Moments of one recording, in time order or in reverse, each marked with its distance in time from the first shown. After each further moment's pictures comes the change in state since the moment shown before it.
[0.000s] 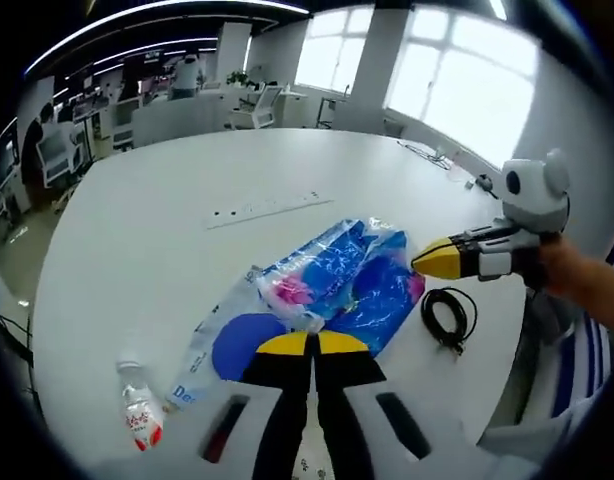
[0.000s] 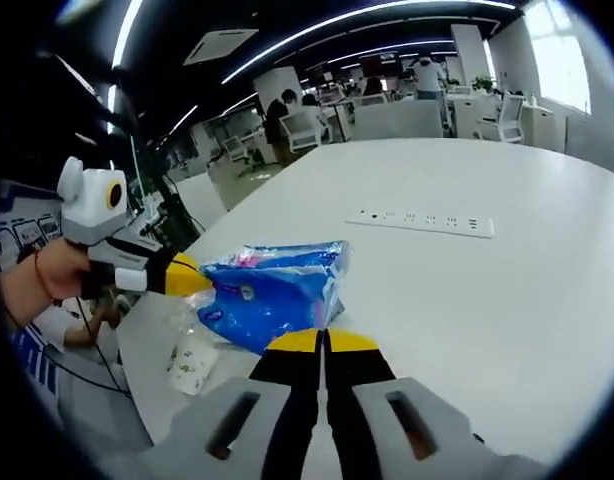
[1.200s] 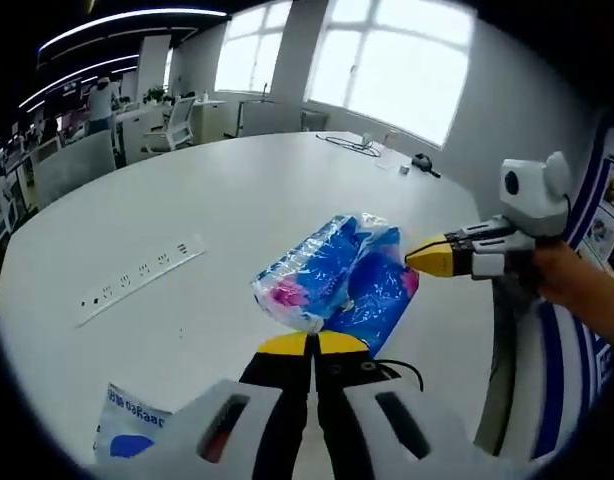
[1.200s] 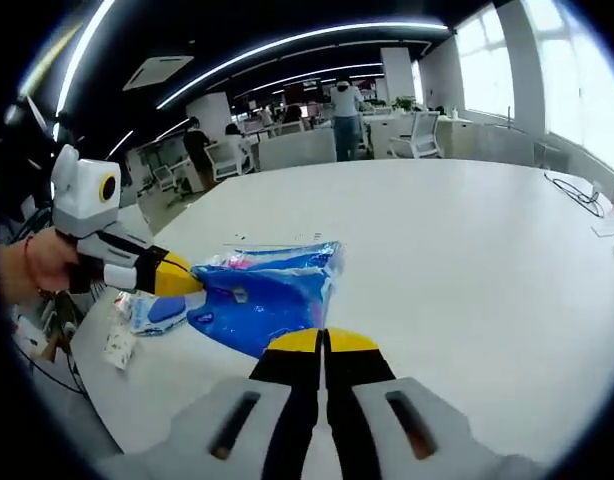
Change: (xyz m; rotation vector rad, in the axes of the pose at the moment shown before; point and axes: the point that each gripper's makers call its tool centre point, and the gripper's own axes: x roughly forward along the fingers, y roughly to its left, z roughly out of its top) left arm 0.128 -0.166 0.066 0.185 0.031 -0.246; right arm -0.129 -0.165 -0.019 0.078 -0.091 -0.309
